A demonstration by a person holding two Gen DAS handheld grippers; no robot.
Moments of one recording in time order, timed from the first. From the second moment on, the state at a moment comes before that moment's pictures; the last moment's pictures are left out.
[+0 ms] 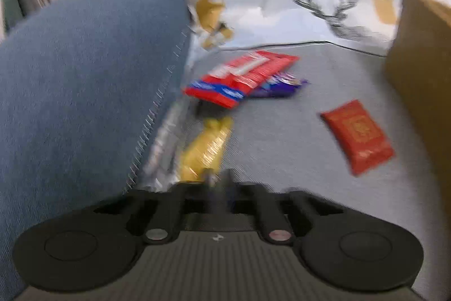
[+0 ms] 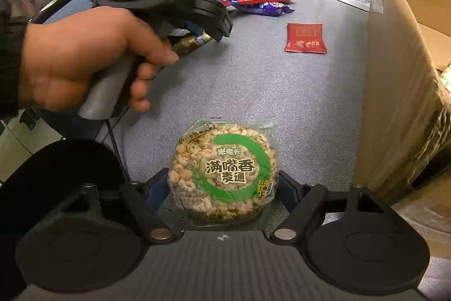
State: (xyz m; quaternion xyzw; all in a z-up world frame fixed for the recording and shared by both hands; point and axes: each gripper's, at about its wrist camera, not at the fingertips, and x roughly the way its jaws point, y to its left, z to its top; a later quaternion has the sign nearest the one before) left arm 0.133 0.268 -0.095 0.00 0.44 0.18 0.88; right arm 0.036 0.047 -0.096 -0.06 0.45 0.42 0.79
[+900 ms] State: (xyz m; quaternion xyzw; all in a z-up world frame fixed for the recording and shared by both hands) left arm 0.160 0.281 -0.105 0.00 0.42 0.19 0.89; right arm 0.028 0.053 -0.098 -0.10 0.43 0.41 0.80
